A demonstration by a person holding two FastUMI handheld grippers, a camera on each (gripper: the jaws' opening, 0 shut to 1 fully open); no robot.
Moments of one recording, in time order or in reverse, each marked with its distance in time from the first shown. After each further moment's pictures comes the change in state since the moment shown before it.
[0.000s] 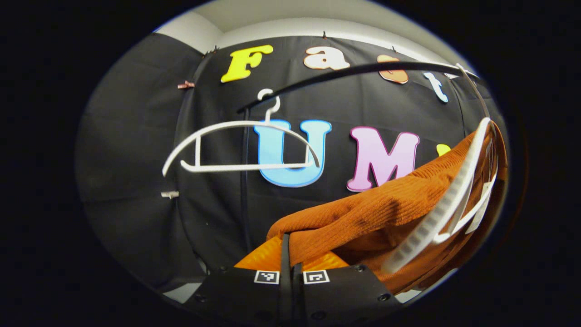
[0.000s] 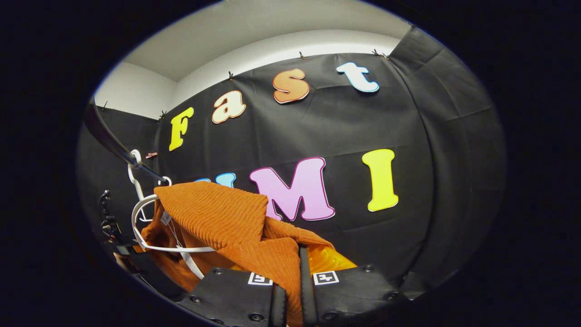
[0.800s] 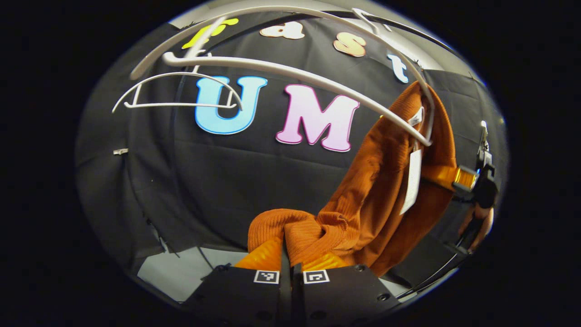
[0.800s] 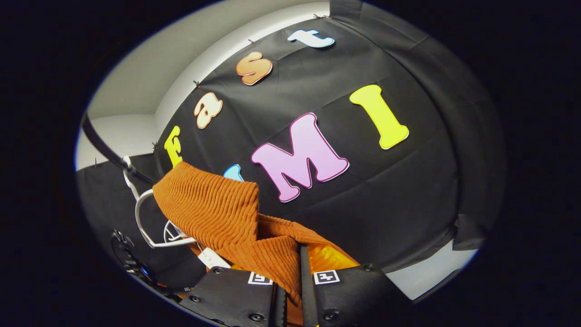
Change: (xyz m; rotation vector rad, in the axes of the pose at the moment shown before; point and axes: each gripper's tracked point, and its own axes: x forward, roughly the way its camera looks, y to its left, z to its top) left arm -0.064 -0.173 -0.082 -0.017 0.186 -0.303; right arm 0.004 0.004 -0.108 0.341 0.129 0.056
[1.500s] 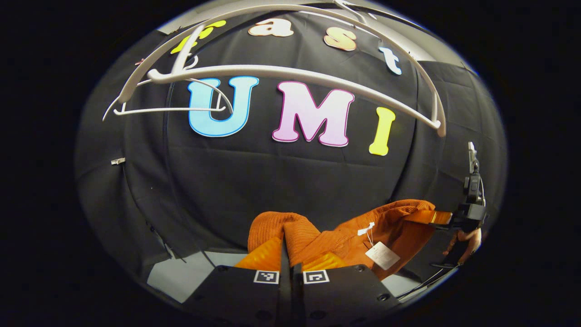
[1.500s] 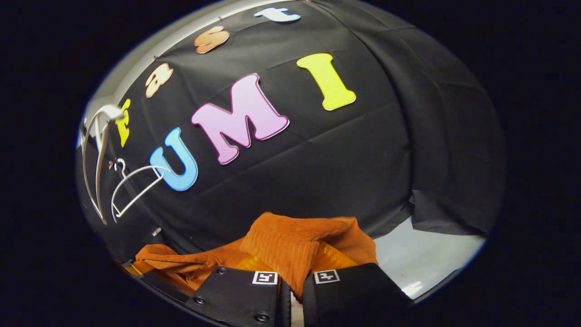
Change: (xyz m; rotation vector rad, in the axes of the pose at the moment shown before) left arm -0.002 0.018 -0.014 0.076 0.040 0.044; right arm -0.015 -0.089 -0.093 -0.065 0.230 -0.291
